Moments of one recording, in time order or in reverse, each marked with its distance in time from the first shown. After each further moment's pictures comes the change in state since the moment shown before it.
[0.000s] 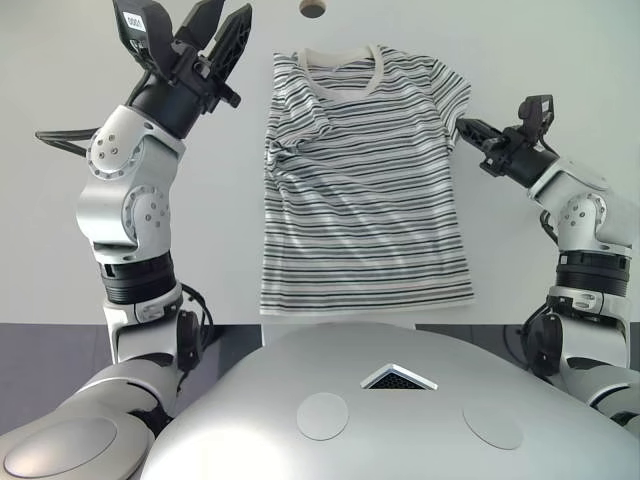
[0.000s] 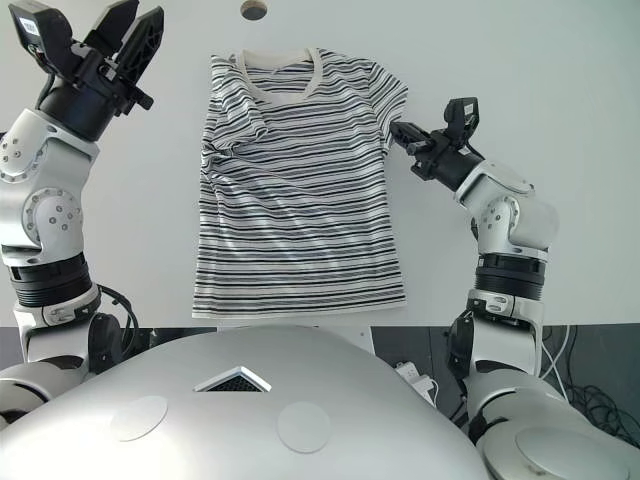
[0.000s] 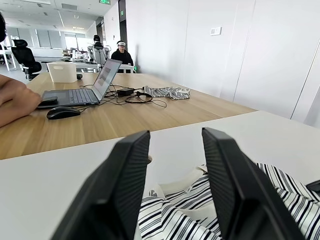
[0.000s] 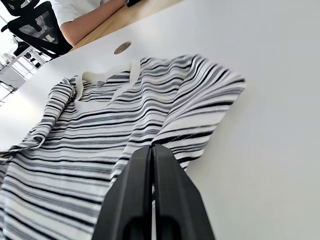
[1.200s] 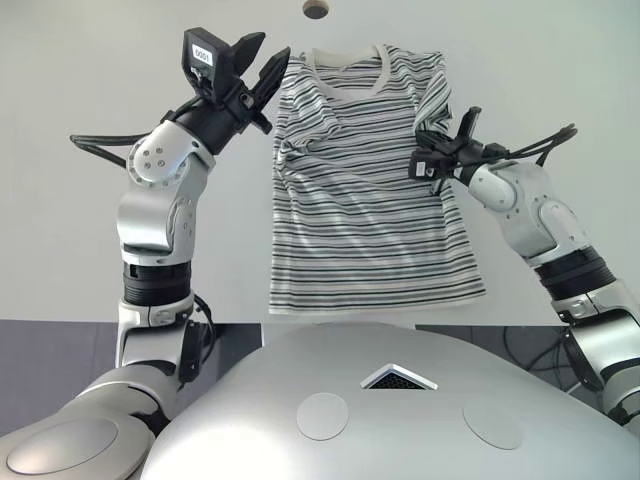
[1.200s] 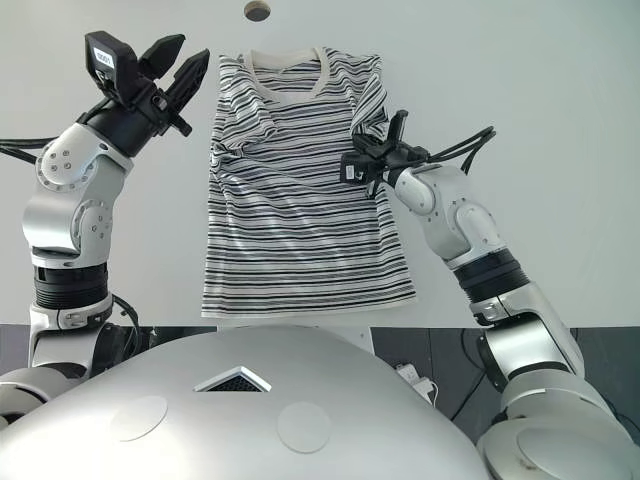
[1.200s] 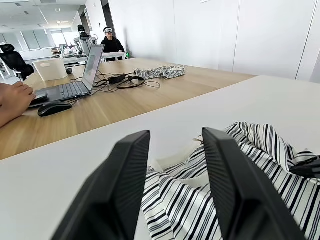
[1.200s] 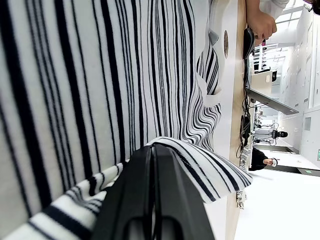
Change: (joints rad) left arm 0.038 -0.002 -0.167 0.031 0.195 -0.086 -0.014; right arm -0.030 -0.211 0.669 -0.023 -1.164 -0.692 -0.261
